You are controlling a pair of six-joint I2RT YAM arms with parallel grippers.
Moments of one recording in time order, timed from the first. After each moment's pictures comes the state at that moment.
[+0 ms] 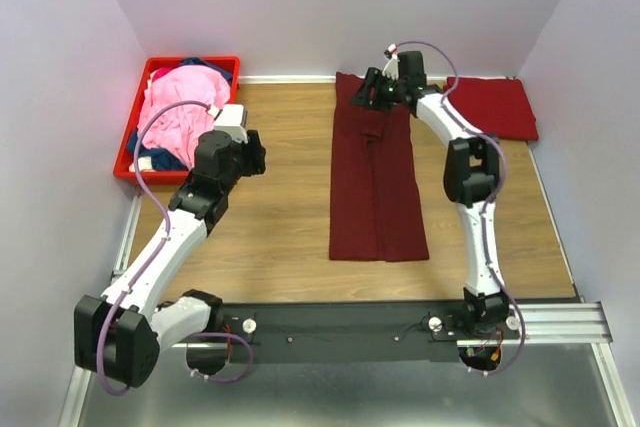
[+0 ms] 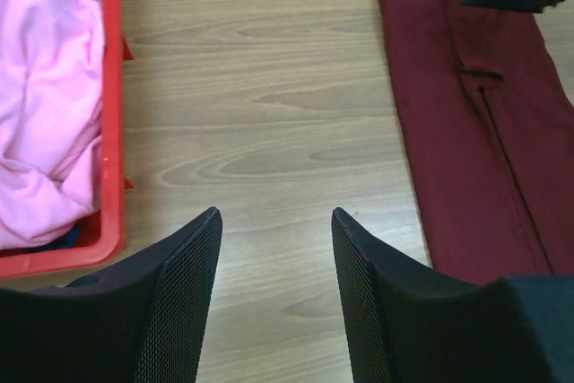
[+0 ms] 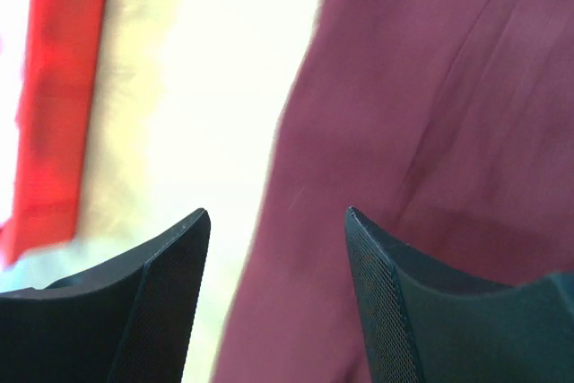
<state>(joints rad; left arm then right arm) -0.31 1.06 0.81 -0.08 -0.08 -0.20 0.23 2.55 2.24 -0.29 -0.51 0.44</state>
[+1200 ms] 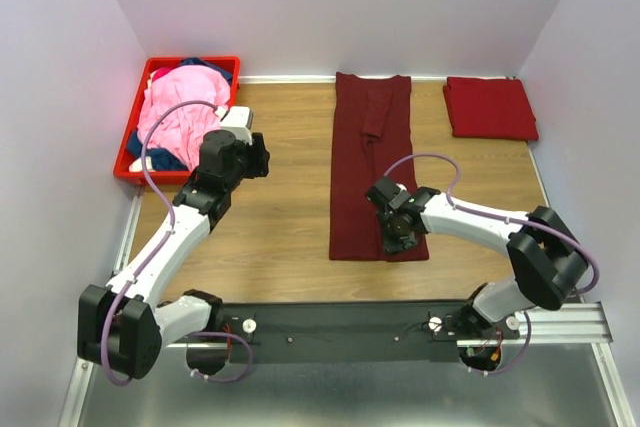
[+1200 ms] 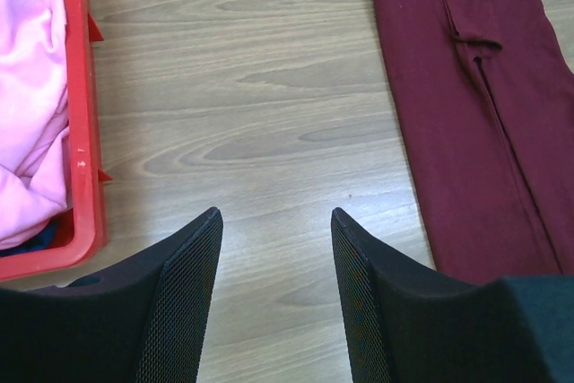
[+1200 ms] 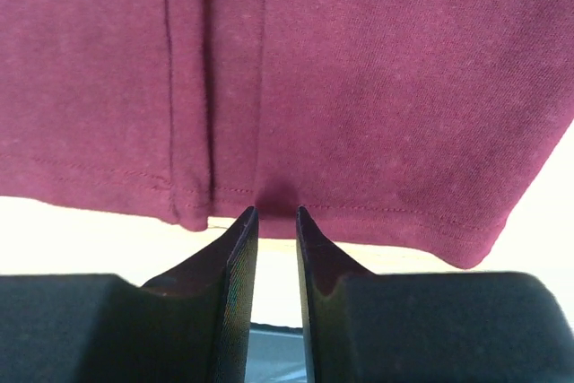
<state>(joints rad) -0.31 1.11 0.80 -0.08 -0.03 -0.19 0.77 1.49 0.85 -0.70 0.11 0.62</state>
